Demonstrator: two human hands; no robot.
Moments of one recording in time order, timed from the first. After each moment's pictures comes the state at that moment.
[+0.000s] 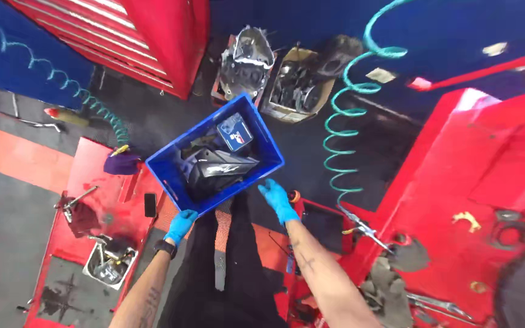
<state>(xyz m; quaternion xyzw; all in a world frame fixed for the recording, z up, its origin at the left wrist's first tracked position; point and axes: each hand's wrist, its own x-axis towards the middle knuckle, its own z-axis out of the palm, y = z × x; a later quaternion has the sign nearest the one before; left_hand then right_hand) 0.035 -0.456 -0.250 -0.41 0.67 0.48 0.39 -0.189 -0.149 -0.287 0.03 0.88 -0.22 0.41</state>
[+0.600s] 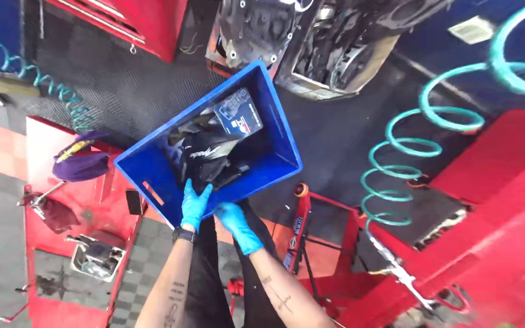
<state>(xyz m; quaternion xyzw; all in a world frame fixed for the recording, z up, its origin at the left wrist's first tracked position) -0.103 -0.420 -0.372 -0.56 0.63 0.44 0.30 -0.136 -0.270 -0.357 0.00 0.76 -0.29 0.58</state>
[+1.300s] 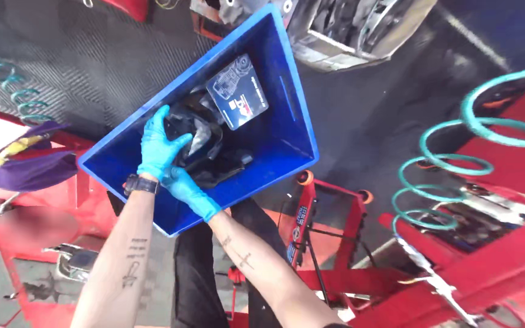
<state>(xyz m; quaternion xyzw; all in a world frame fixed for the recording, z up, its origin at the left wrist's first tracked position) -0.187 -0.537 -0.454 -0.31 0.84 0.39 0.21 -0.151 -0.419 -0.444 0.04 0.58 -0.60 0.55</state>
